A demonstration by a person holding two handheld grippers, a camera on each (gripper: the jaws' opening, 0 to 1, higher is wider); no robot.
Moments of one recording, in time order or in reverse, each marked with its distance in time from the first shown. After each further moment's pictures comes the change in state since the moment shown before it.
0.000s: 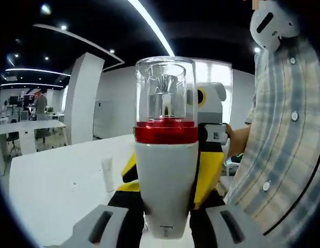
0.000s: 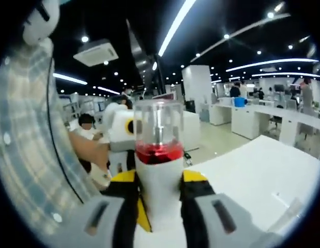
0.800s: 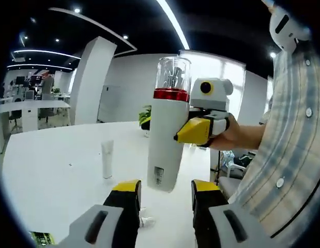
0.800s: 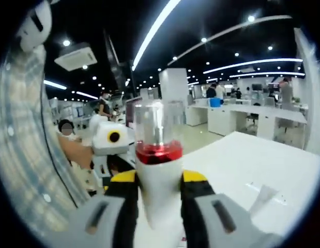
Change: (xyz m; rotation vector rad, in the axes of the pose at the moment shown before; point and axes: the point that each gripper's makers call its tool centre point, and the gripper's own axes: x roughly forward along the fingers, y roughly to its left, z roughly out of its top) left arm 0.043 0.024 -0.024 -0.159 0.060 0.026; right arm -0.086 -0.082 -0.016 0.054 -0.040 -0.232
